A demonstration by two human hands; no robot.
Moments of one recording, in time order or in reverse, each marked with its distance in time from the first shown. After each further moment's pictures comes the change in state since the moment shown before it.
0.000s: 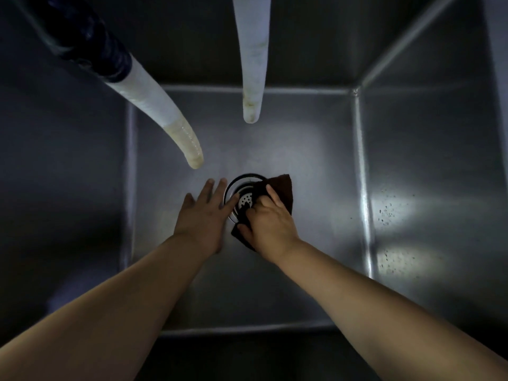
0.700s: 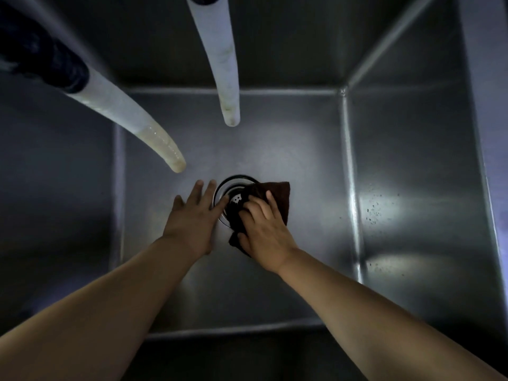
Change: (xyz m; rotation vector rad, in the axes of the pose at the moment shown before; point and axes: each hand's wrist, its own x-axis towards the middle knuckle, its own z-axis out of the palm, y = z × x) left_hand 0.003 0.003 -0.001 0.024 -0.030 0.005; right_hand -0.023 0.015 0.012 0.040 0.069 -0.062
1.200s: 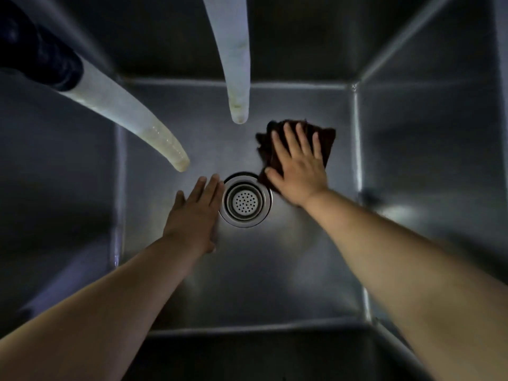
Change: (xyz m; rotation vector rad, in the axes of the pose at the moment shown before) left_hand 0.003 -0.005 0.009 -0.137 0.040 -0.040; right_hand 0.076 0.093 -0.029 -0.265 -0.009 0.251
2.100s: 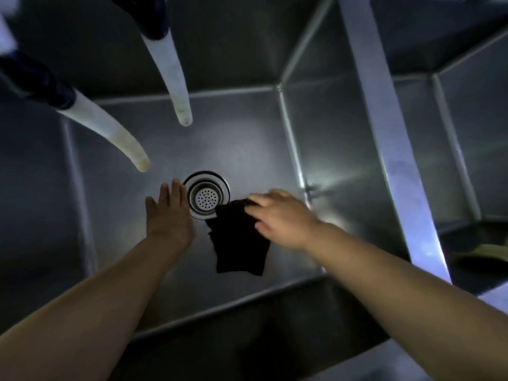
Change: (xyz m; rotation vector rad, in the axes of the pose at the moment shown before) left_hand -0.016 0.028 -0.020 0.059 0.018 -0.040; right_hand -0.147 -0.015 -0.100 0.072 -0.282 -0.221
